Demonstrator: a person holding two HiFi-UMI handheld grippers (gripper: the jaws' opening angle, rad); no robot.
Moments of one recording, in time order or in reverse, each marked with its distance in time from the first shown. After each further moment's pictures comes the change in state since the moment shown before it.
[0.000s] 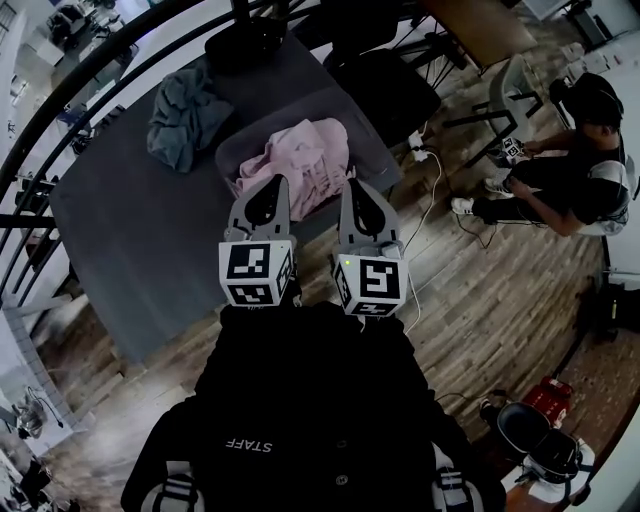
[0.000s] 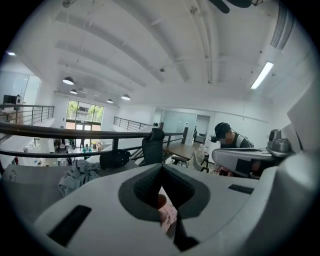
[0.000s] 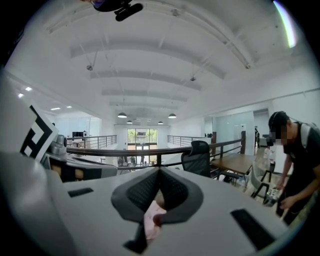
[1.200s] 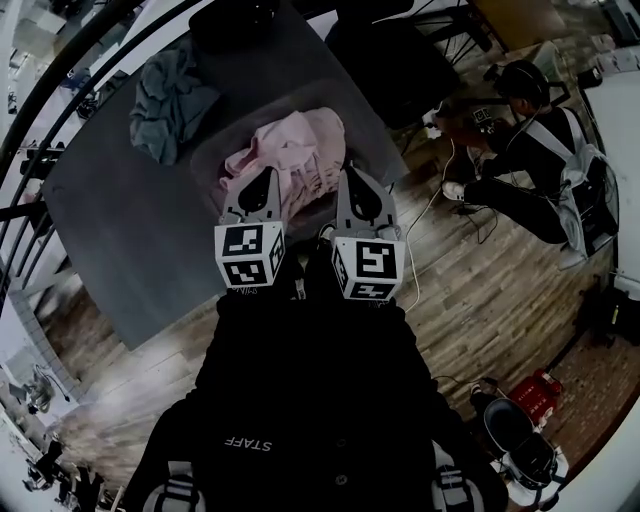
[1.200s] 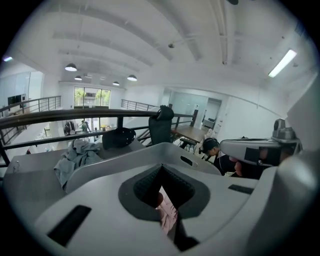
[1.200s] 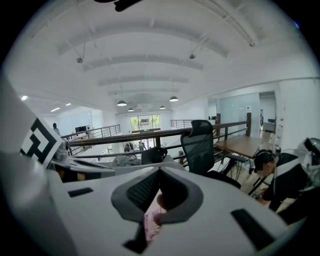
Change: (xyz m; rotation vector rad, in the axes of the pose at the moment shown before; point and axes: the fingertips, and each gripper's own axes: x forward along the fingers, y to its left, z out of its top) left arm 0.104 0.015 -0.065 -0.047 0.232 0.094; right arm 0.083 -0.068 -0.065 0.058 0.196 0.070
